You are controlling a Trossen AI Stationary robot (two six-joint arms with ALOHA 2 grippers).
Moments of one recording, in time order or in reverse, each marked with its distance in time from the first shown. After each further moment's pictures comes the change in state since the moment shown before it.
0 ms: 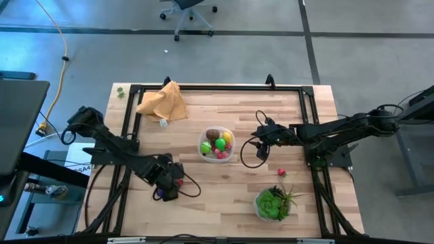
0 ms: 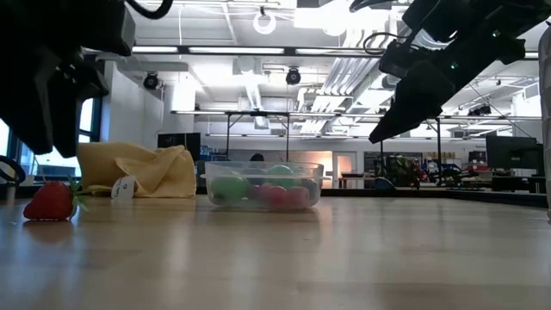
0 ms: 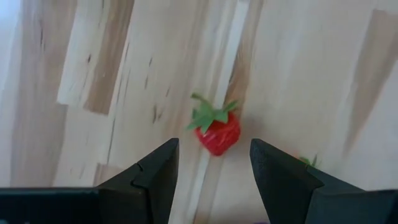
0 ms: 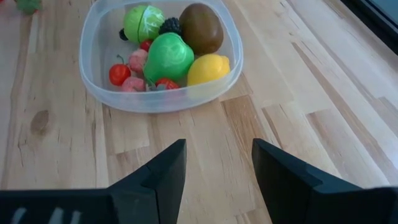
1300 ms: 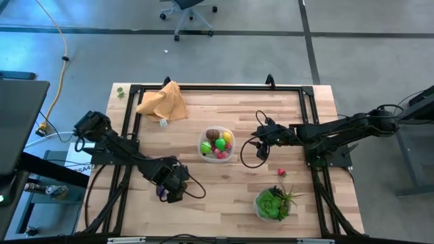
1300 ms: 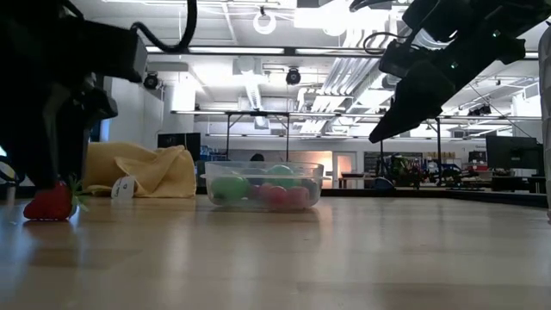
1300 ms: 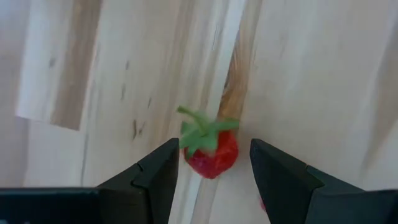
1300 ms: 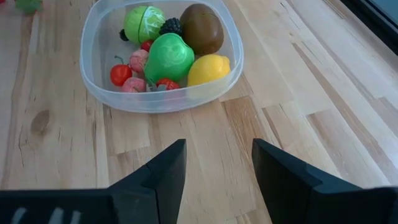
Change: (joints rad) left arm 0.034 0.109 0.002 0.084 0.042 0.040; right arm 0.000 0.000 0.000 0.001 0.000 0.000
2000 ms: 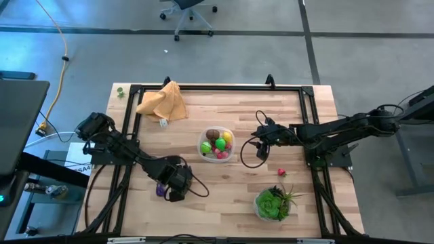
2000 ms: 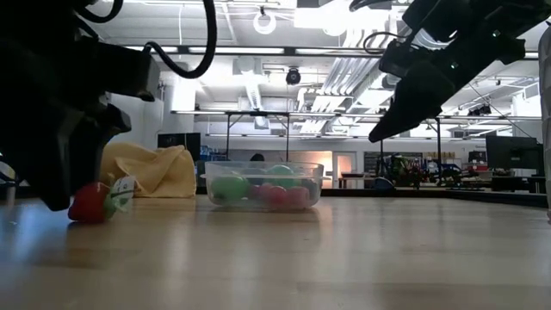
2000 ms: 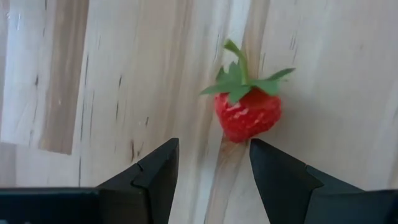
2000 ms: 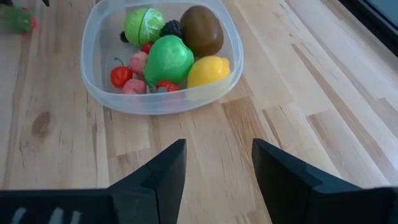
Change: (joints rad) left arm 0.040 0.053 -0.001 0.054 0.026 0.085; right arm 0.000 0.000 0.000 0.004 0.000 0.000
